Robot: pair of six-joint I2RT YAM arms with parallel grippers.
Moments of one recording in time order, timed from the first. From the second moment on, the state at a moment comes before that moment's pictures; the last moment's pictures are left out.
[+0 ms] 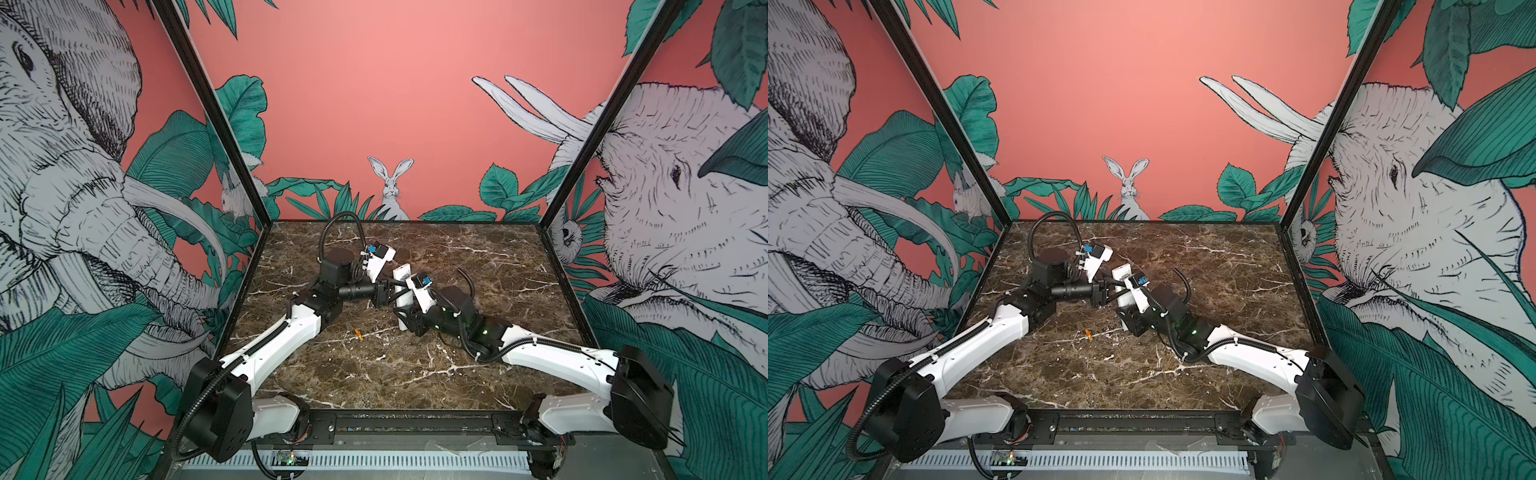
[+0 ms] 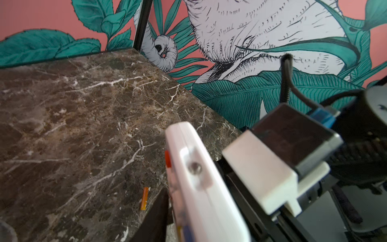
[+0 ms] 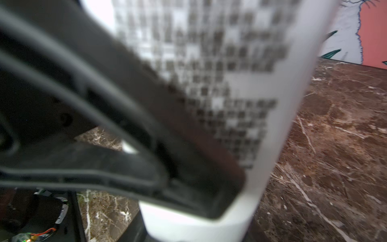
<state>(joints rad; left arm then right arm) -0.51 1.28 0.89 0.04 0.78 -0.22 0.95 1.32 0.81 0.08 0.00 0.24</state>
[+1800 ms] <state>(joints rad) -0.45 1.42 0.35 0.83 0.13 -0.52 0.75 1.88 1.04 0.21 -0.30 0.86</state>
